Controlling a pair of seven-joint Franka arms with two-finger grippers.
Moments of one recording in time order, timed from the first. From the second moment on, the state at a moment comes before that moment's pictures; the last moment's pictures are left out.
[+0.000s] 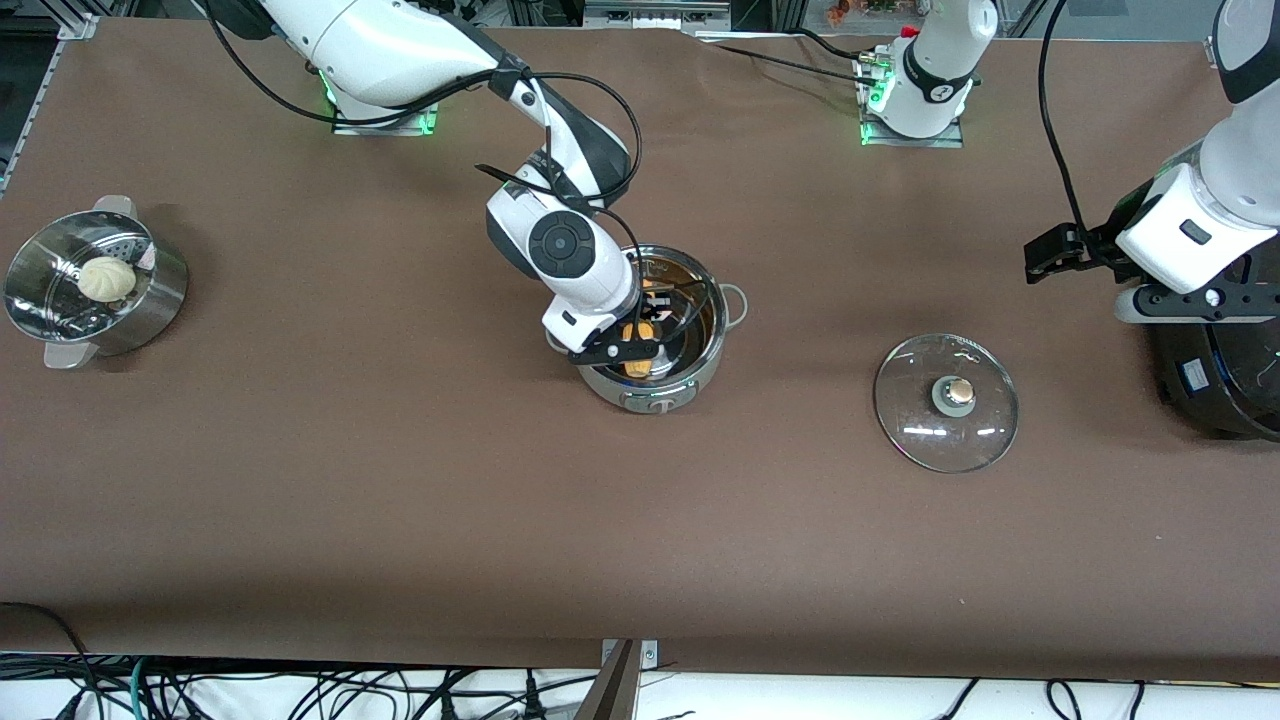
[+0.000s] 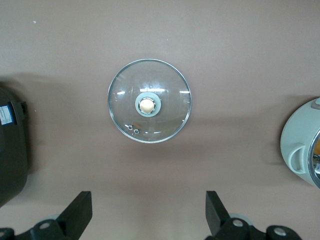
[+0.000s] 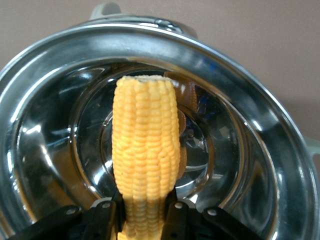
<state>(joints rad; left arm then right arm) 0.16 0.15 -0.29 -1.46 0.06 1.48 -0.15 0.41 0.74 0.41 -1.46 -0.05 2.18 0.71</state>
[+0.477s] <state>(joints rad) 0.17 0.15 -0.28 -1.45 0.06 1.48 -0.15 0.43 0.69 0.42 -1.42 -0.09 2.13 0.73</state>
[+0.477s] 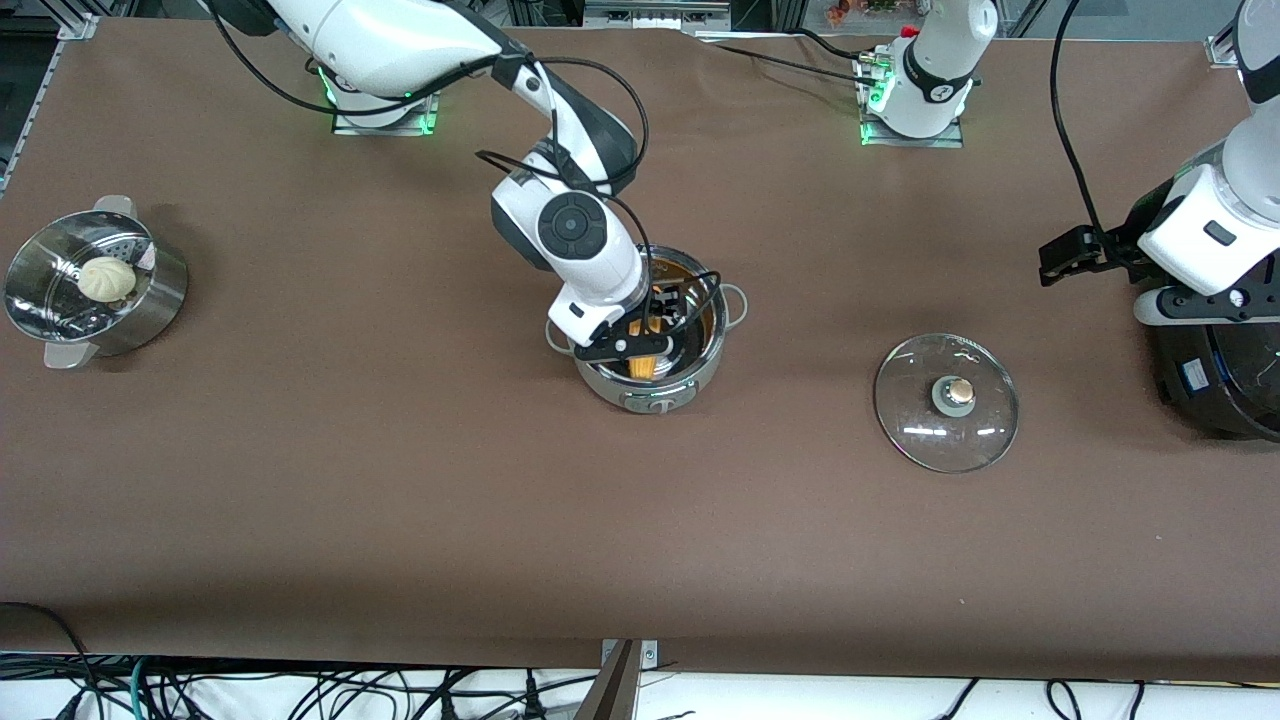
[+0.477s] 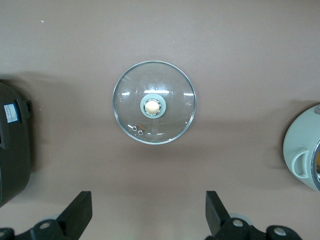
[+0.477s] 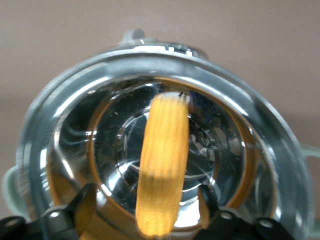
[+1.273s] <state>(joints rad) -0.01 0.15 -0.09 -1.44 0.05 1.48 -0.15 0.27 0.31 -0.10 -1.40 -0.01 1.67 0.42</state>
